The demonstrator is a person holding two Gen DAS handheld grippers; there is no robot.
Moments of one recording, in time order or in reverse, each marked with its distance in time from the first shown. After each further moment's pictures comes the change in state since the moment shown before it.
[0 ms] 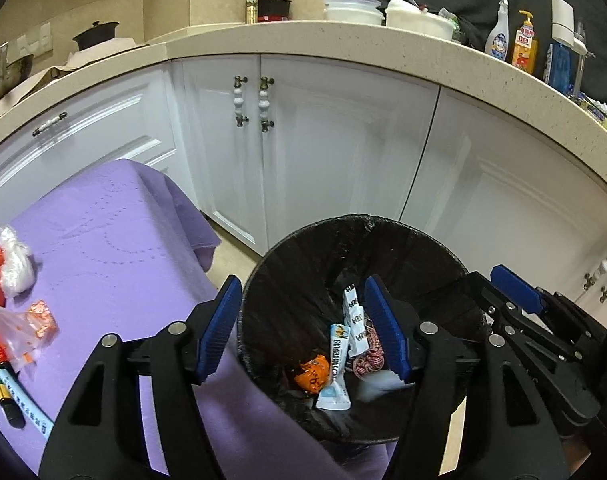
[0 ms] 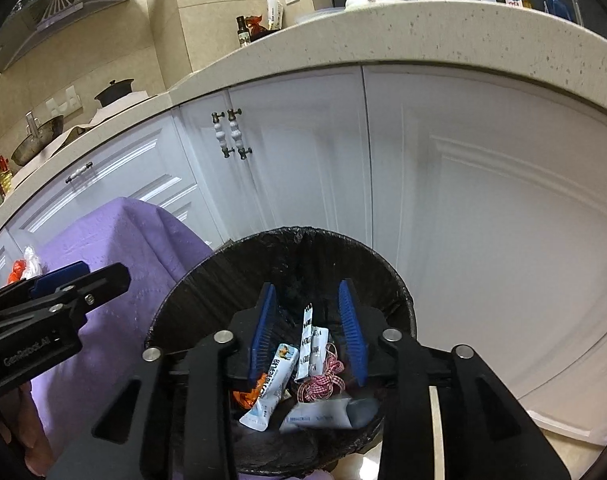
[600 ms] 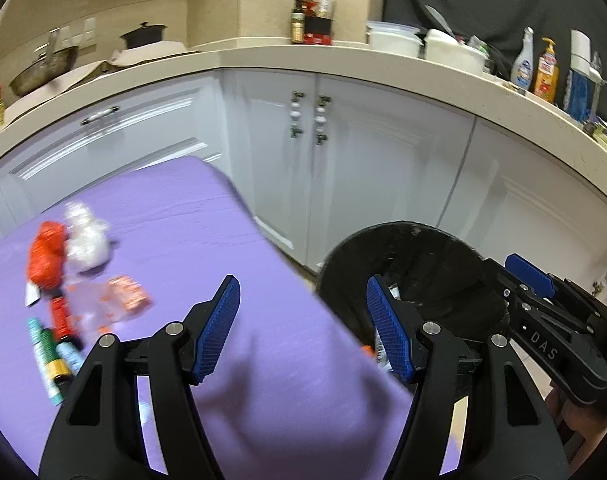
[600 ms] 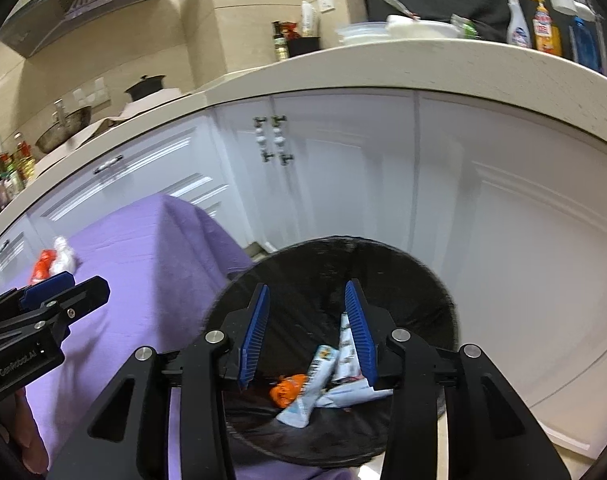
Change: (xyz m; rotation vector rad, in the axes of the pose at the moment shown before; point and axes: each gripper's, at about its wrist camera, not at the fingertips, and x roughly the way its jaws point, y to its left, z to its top) left arm -0.055 0.062 -0.020 -0.070 -0.050 0.091; right arm -0.017 0.056 0.004 -0.072 -0.014 0.094
